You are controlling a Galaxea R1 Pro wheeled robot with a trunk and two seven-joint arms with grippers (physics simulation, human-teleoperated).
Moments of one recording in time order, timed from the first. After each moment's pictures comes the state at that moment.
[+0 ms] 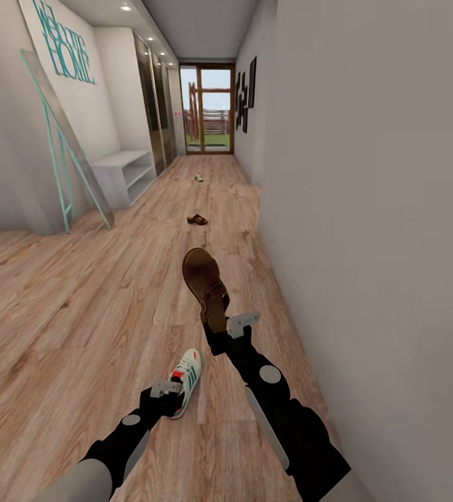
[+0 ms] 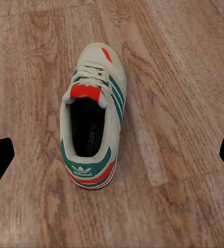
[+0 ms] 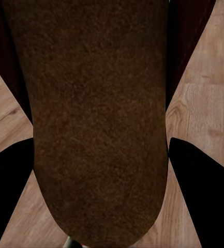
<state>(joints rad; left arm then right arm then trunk) -0.62 -0.06 0.10 -0.33 -0.22 -0.12 -0.09 -0.49 0.17 0.45 -1.26 -0.09 0.23 -0.03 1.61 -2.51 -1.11</state>
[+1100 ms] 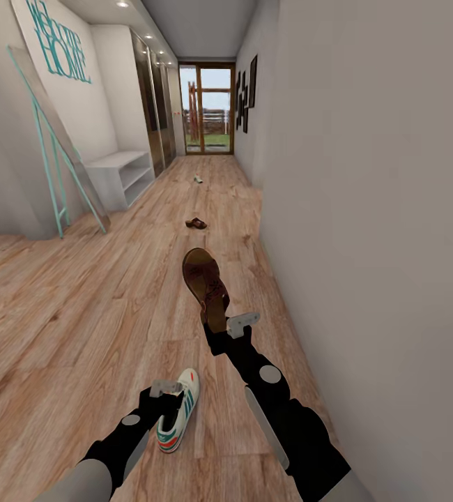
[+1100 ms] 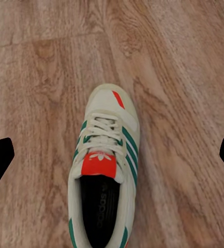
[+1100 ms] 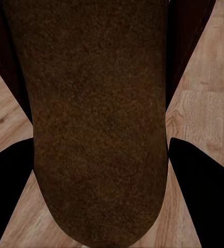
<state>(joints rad) -0.62 -0.06 0.10 -0.33 -0.22 -0.12 -0.09 -0.49 0.17 0.45 -1.26 -0.10 0.23 -0.03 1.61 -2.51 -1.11</state>
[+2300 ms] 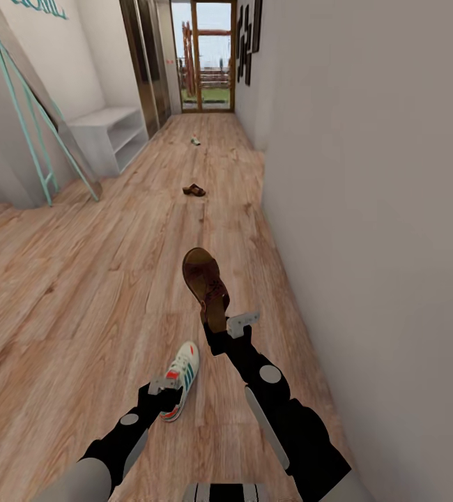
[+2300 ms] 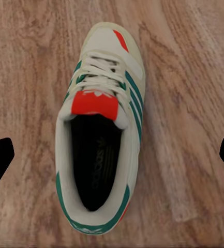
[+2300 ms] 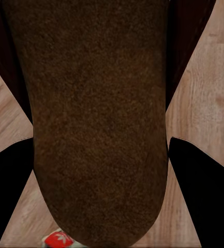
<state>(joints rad) -0.62 -0.06 0.12 -0.33 -0.21 -0.16 -0.08 -0.49 0.17 0.45 -1.26 -0.10 0.23 -0.03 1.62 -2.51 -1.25</state>
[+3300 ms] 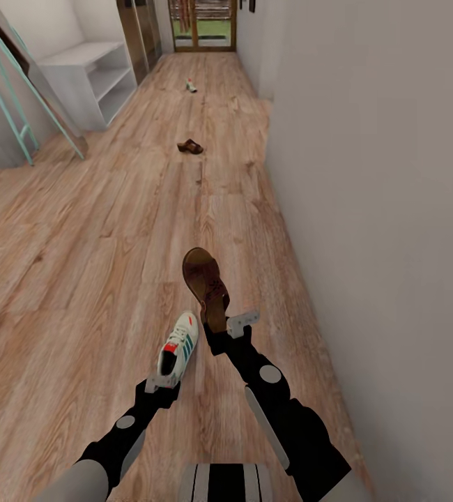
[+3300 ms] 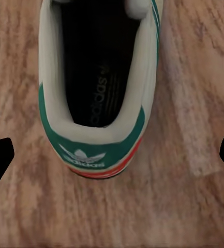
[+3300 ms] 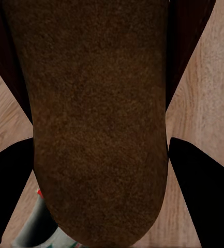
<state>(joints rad) -0.61 -0.05 0.12 -0.33 -0.19 -0.25 -0.08 -0.49 0.17 0.45 -1.26 -0.10 0.23 -0.03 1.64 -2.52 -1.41</state>
